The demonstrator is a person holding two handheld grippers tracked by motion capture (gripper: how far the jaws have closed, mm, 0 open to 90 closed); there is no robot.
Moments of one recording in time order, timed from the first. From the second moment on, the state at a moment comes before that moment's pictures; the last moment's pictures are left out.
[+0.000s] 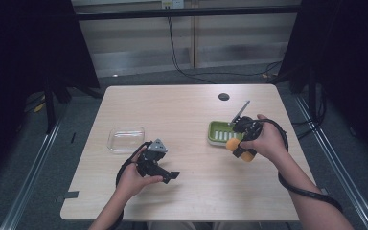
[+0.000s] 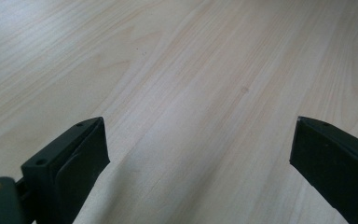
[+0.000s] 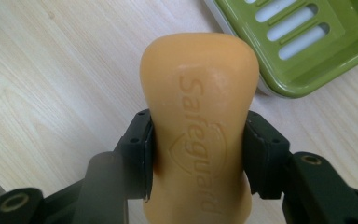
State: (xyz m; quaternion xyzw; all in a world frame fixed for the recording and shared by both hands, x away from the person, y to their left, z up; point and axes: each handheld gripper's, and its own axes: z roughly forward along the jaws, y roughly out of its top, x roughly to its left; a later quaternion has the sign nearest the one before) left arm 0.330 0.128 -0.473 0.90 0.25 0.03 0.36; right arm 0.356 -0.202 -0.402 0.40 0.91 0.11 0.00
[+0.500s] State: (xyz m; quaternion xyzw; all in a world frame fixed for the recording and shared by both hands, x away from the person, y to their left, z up) left arm 0.330 0.130 -0.476 0.90 0.25 0.03 0.36; right arm 0.370 -0.197 -0.401 0.39 0.92 0.10 0.01
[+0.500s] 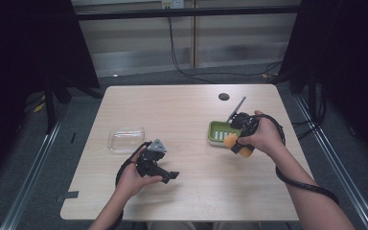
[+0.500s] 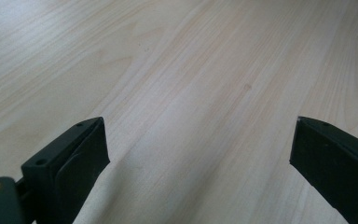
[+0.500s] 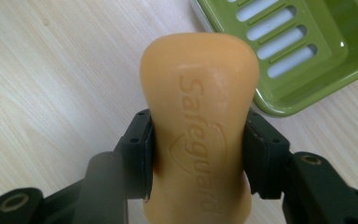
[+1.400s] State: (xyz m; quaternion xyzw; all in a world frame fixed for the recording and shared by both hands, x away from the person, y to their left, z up) left arm 0.331 0.132 -0.479 0.90 0.26 0.02 0.36; right arm 0.387 -0.189 -0.402 0.37 0.92 0.11 0.01
